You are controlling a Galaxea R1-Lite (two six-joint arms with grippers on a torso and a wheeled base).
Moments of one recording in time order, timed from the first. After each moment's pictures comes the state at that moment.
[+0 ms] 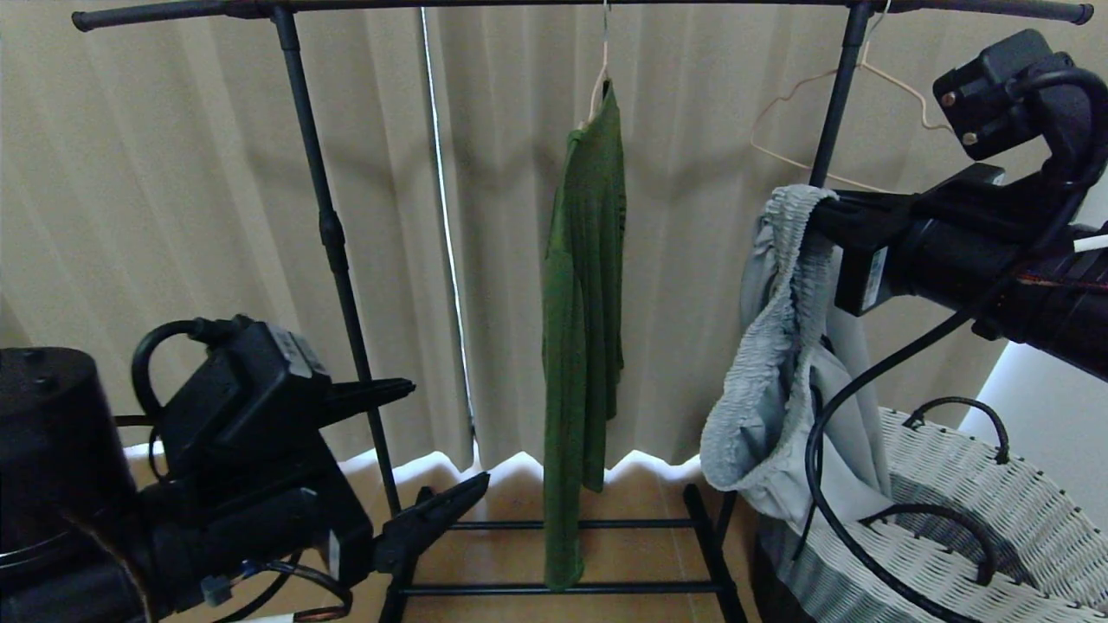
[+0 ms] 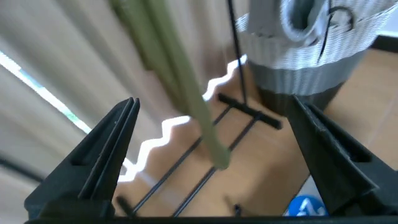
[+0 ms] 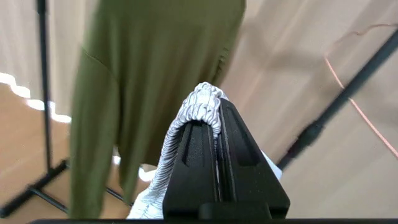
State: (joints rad) left arm -0.62 1.35 -0.45 -0.69 -0.16 0.25; right arm 0.56 1.44 -0.94 -0.51 -0.16 -0.26
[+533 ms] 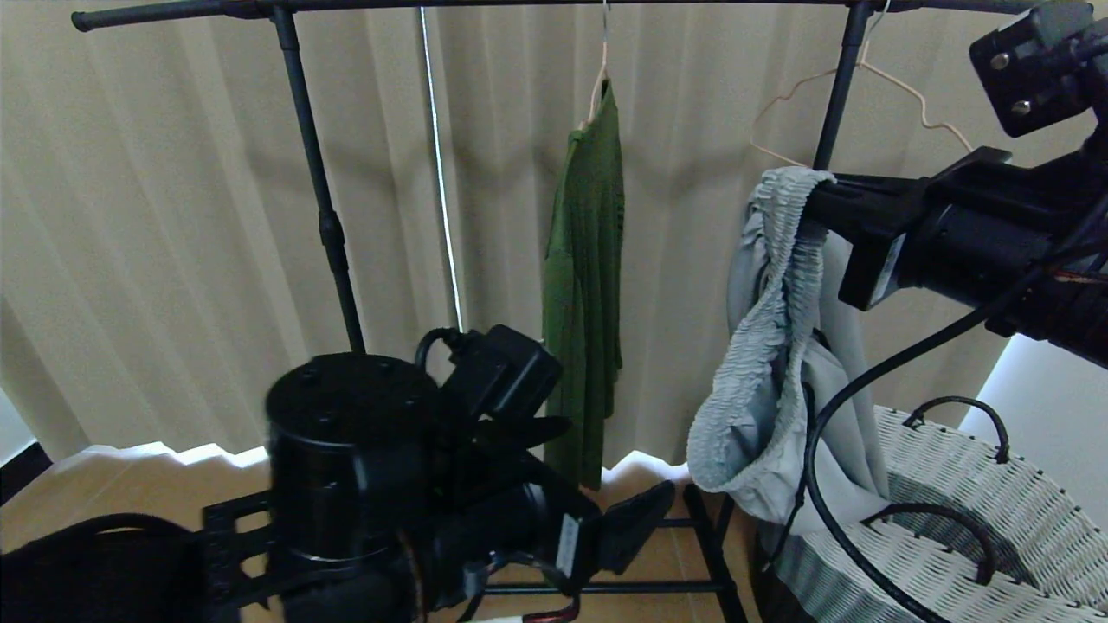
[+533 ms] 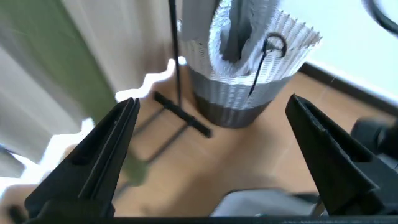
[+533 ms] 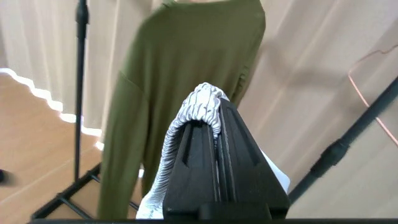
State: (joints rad) left arm -0.92 1.68 -0.70 -0.71 0.05 -0.13; right arm 0.60 1.41 -0.95 -0.52 -0.11 -0.23
